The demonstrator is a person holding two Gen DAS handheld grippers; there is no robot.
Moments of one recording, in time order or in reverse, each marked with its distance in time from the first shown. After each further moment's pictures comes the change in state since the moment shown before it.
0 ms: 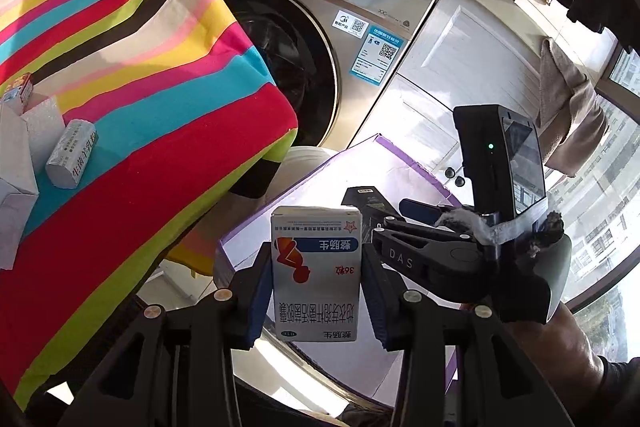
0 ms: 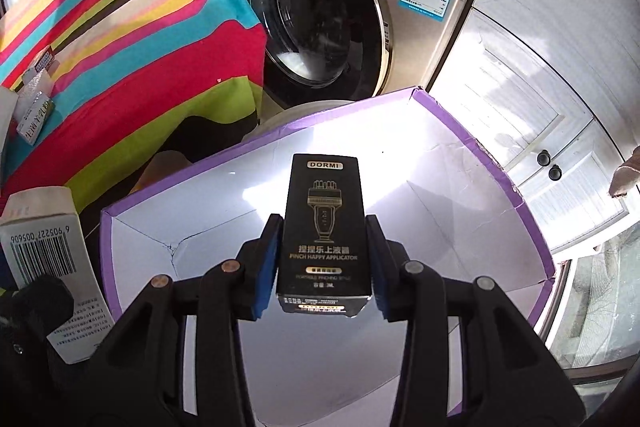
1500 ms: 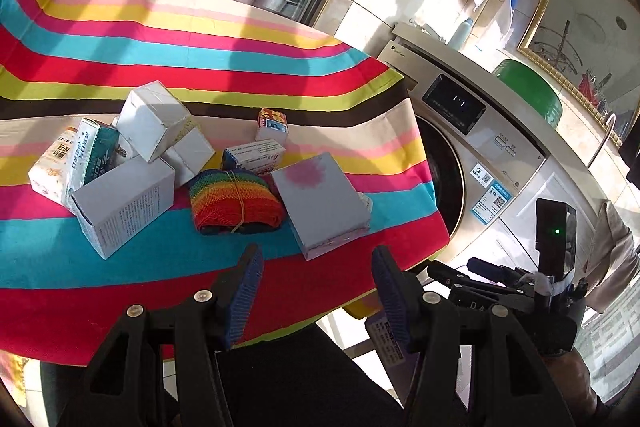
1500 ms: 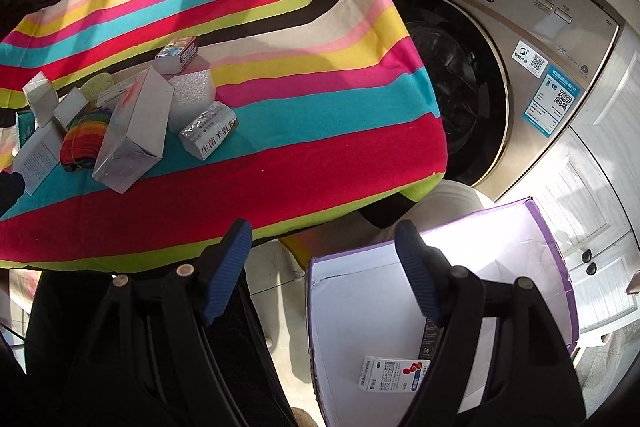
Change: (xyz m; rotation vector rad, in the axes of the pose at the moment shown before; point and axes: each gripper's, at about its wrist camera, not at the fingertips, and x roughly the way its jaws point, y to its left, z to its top) left arm -0.169 0.137 -0.053 -0.371 -0.384 0.304; right arm -0.071 0.135 0.018 -0.274 -0.163 0.211
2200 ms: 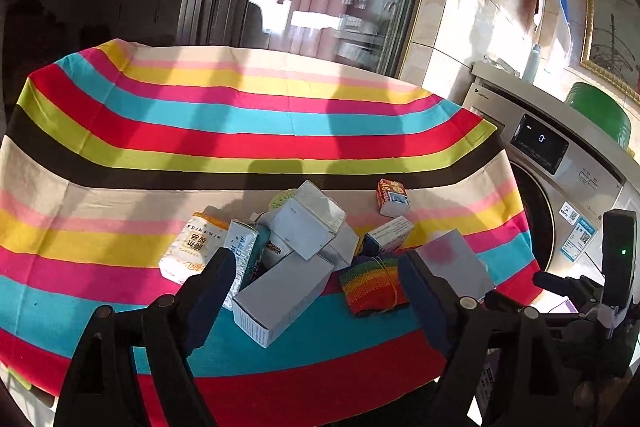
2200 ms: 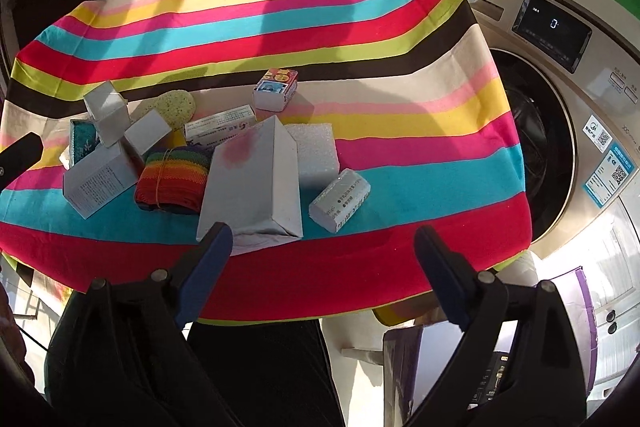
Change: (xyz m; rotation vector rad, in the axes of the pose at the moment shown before) left arm -0.023 0.054 0.050 0.088 -0.154 0.335; right arm -0.002 0.086 0.037 -0.143 -0.106 0.145
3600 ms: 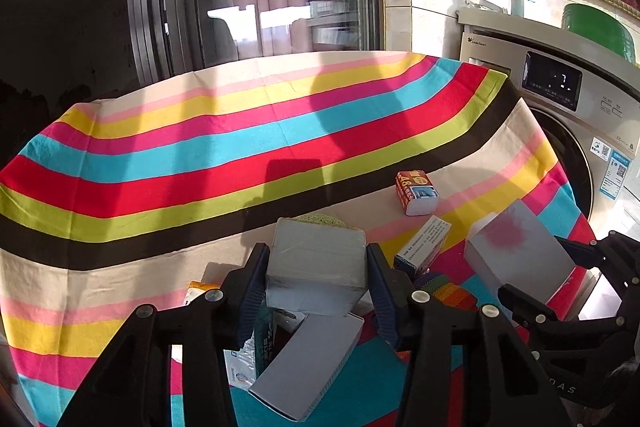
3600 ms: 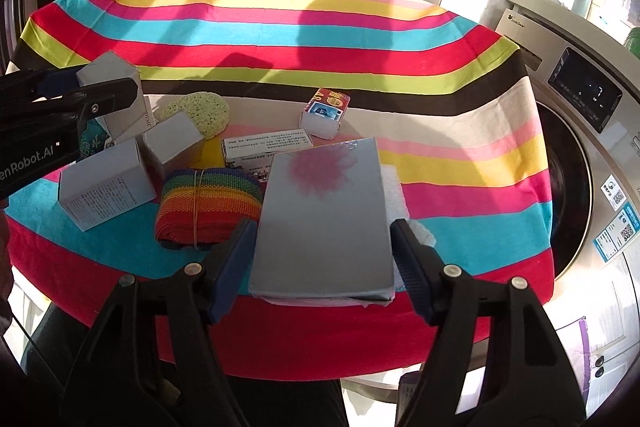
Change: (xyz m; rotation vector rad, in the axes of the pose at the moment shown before) left arm 0.048 -0.021 0.028 0.233 0.035 0.059; right arm 0.020 0.044 0.016 -0.112 -0.068 -0.003
